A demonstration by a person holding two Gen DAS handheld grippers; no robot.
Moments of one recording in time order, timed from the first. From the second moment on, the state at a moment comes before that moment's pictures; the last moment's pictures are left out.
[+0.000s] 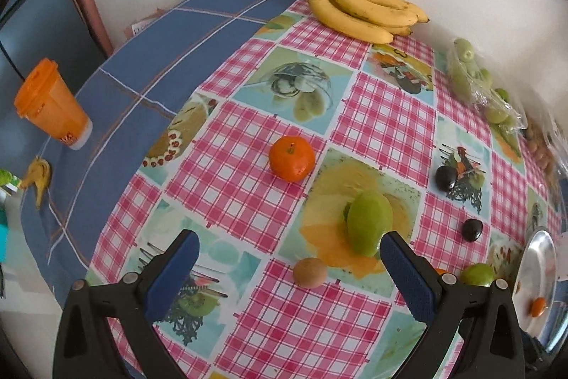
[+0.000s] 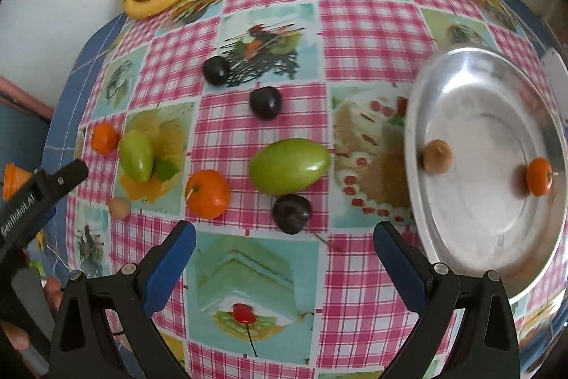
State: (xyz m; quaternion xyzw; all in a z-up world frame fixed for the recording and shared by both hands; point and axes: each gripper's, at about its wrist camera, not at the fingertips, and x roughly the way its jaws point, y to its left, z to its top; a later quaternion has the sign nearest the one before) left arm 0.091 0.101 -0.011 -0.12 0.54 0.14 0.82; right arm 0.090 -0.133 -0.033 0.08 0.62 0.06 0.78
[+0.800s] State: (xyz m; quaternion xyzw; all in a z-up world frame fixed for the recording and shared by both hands) left arm 0.100 0.094 -0.044 -0.16 0.59 0.08 0.79; right arm 0.093 -0.147 -0.049 0.07 0.62 0.05 0.78
